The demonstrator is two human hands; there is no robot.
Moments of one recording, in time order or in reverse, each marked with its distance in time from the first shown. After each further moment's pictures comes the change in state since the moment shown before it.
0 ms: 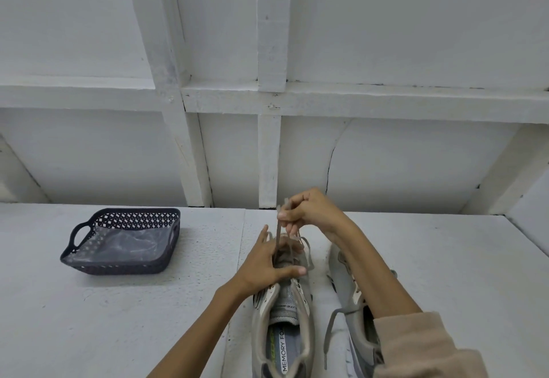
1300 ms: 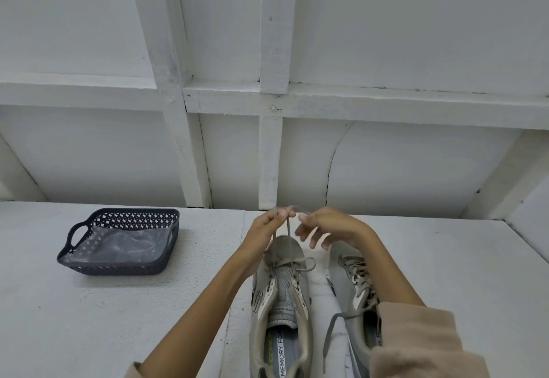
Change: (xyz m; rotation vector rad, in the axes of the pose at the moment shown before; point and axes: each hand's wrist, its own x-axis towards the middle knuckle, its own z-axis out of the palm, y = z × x) left_hand 0.034 0.028 -0.020 -0.632 0.178 -0.248; right_hand 0.017 0.040 -0.042 -0.288 -0.119 0.277
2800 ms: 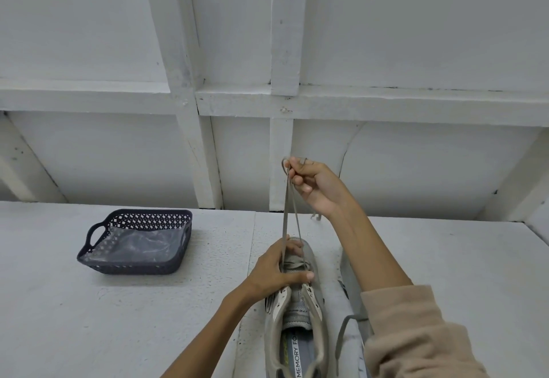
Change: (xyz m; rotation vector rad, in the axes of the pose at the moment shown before) left_hand -0.031 -0.048 -0.014 0.421 -0.142 0.049; right_hand -0.005 -0.092 0.022 1.011 0.047 -0.377
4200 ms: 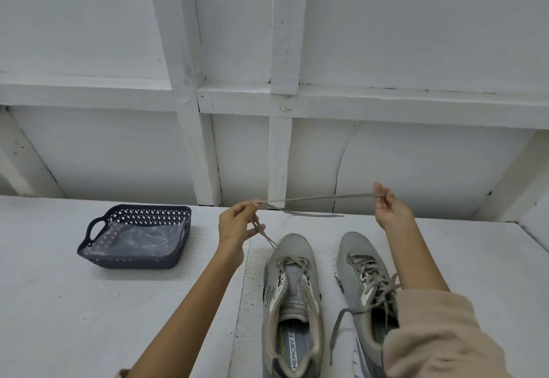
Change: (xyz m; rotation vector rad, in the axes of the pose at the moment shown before) left_hand 0.012 0.052 -0.052 -0.681 0.602 -0.195; right_hand -0.011 -0.001 -0.159 0.742 0.717 -0.282
